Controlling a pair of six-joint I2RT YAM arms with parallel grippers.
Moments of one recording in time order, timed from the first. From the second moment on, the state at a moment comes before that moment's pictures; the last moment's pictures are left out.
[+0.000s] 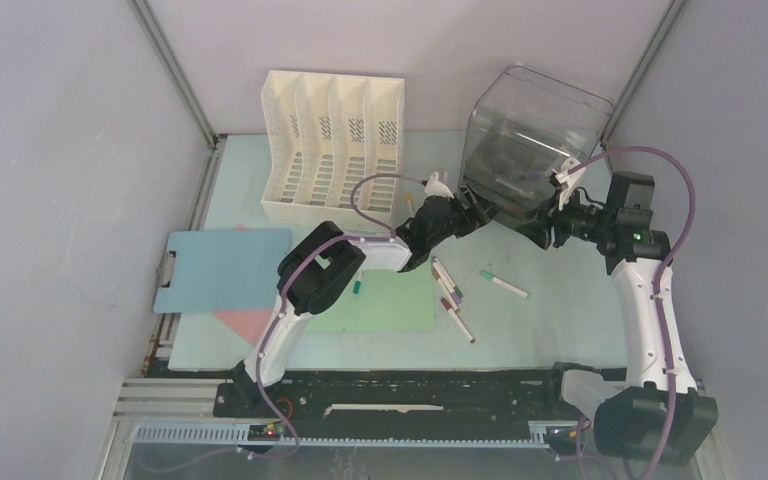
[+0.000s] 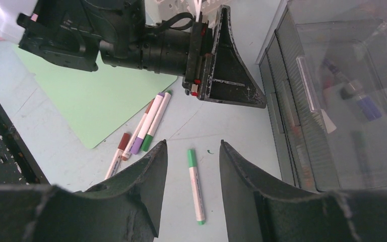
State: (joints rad) left arm -0.85 2.26 1.45 0.66 -0.03 -1.09; right arm -0.16 1.08 1.06 -0.64 -0.92 -0.54
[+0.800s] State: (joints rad) left arm -0.84 2.47 1.71 0.51 -0.13 -1.27; right arm -0.16 1.08 1.06 -0.64 -0.92 -0.54
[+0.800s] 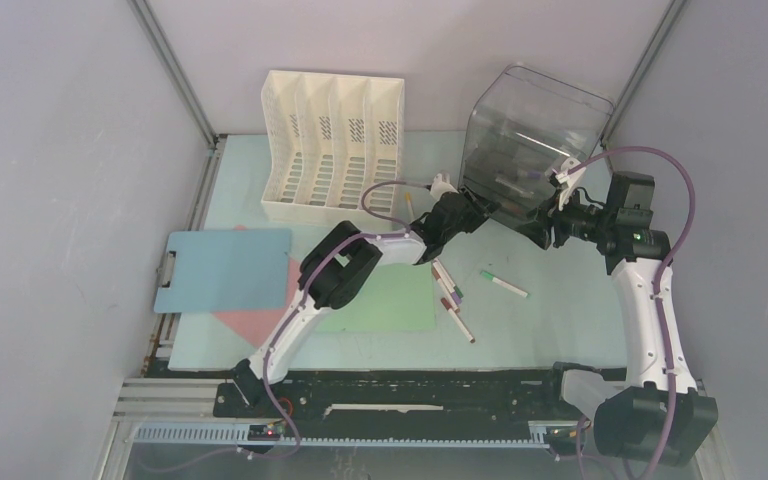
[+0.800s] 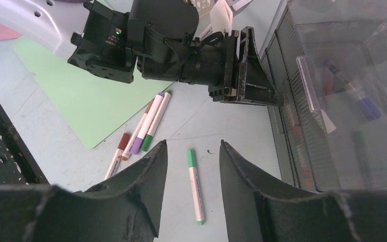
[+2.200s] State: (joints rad) left arm -0.84 2.27 1.27 0.75 -0.11 -1.35; right arm -0.16 1.08 1.06 -0.65 -0.92 -0.56
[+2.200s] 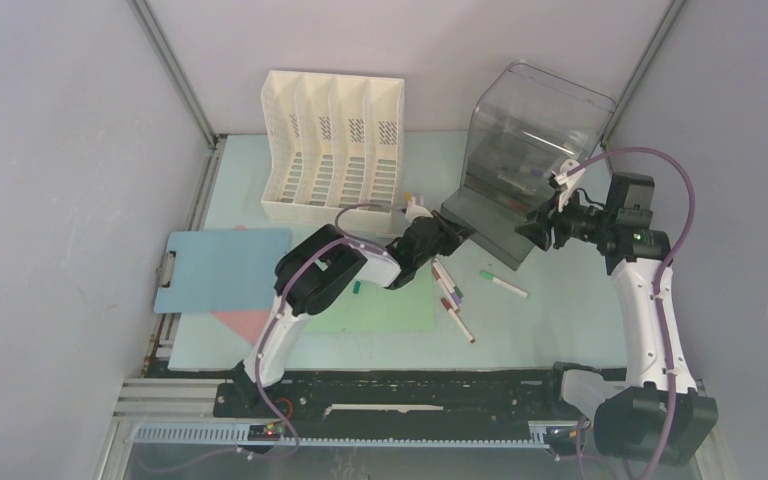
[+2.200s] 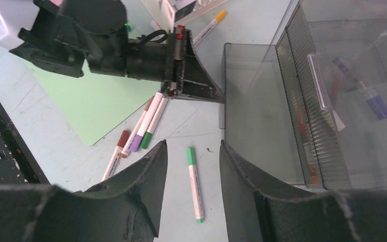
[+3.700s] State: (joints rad) left arm -0.70 1.52 0.72 0.88 -0.02 -0.06; right arm 0.03 1.13 0.85 -0.87 -0.71 -1.08
